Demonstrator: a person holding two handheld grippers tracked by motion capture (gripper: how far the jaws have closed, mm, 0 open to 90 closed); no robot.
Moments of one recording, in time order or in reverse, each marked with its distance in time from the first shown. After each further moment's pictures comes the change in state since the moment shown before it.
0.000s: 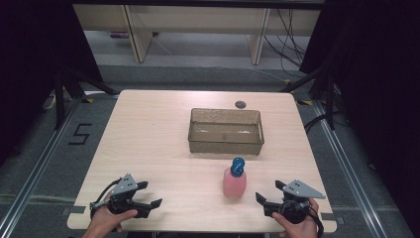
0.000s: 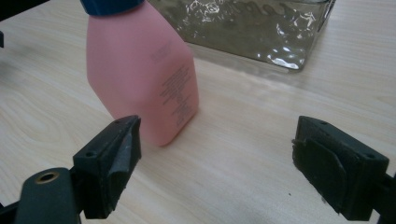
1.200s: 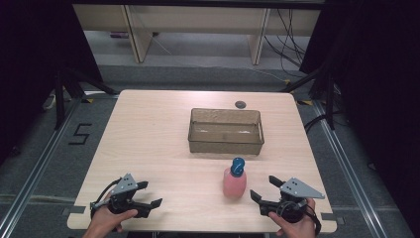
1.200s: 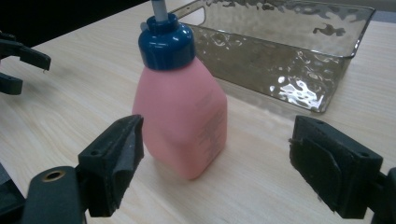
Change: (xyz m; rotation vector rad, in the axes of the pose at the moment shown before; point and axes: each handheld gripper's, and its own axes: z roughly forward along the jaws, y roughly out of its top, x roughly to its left) left arm 0.000 0.000 0.000 -0.004 -0.002 -0.014; right arm 0.016 0.019 -0.003 -0.095 0.072 -0.059
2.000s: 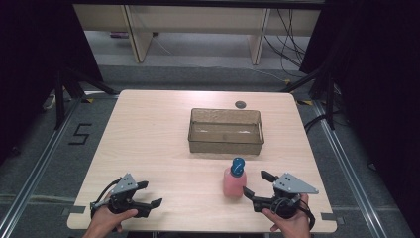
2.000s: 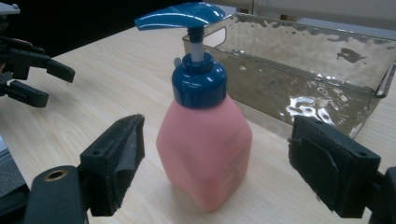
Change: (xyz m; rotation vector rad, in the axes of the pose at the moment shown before) left arm 0.000 0.000 0.000 -0.002 0.003 -0.001; right arm 0.010 0.018 0.009 -0.032 0.043 -0.049
